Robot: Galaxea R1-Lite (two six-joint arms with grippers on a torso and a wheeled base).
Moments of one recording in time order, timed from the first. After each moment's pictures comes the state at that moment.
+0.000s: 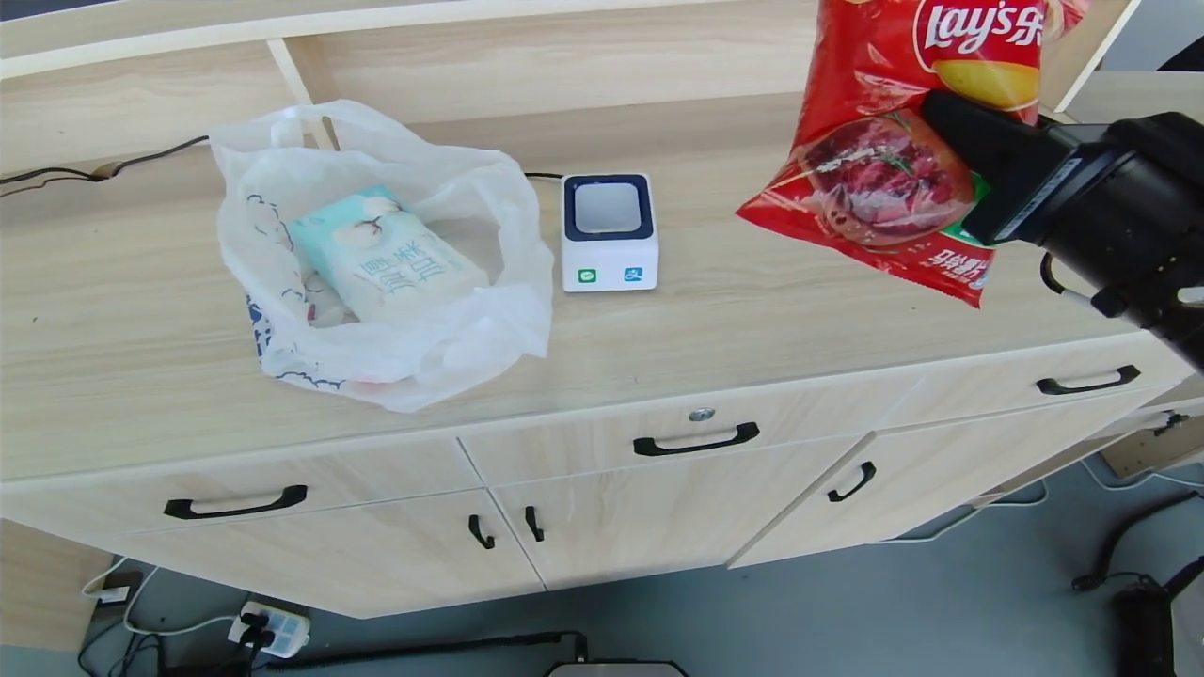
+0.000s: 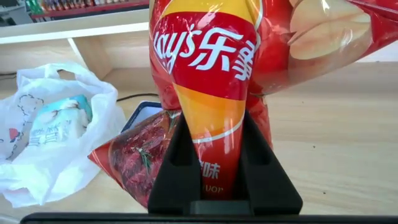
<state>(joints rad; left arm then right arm) 0.00 0.00 0.00 -0.02 0.00 0.02 0.52 1.43 -0.84 -1.01 -0.09 -0.07</state>
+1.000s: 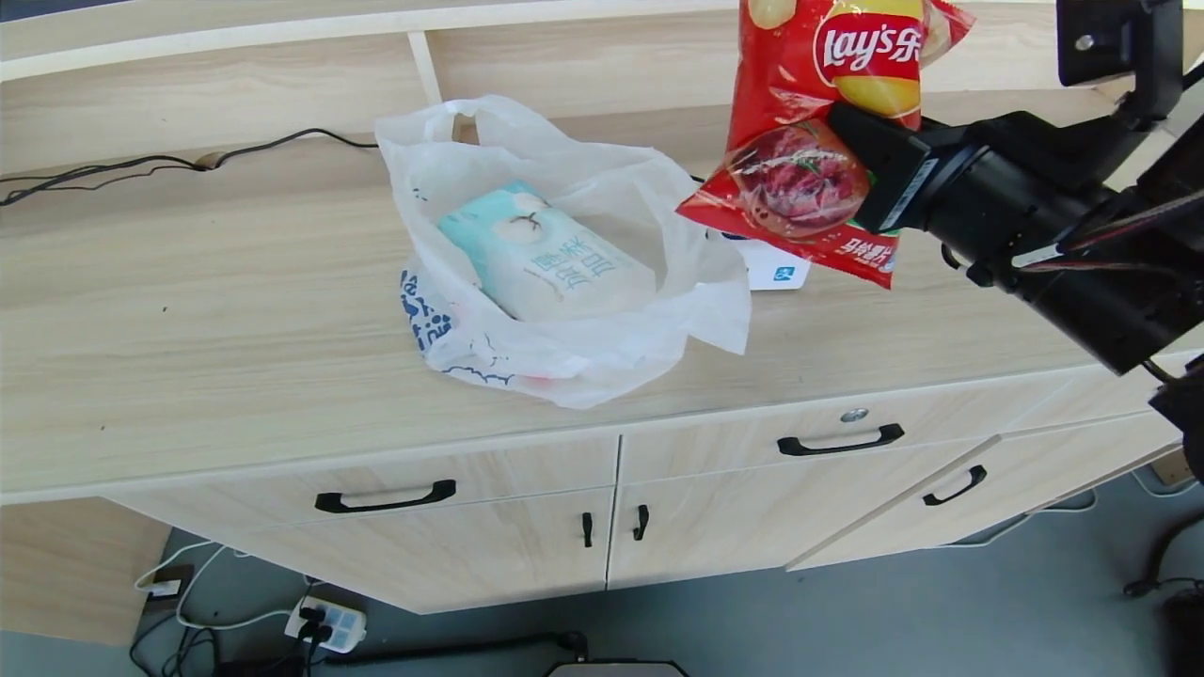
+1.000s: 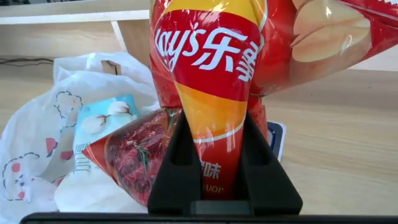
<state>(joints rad) 0.00 0.00 0.00 -0.02 0.00 0.02 0.49 1.61 -1.00 -0.99 -0.04 -0.10</state>
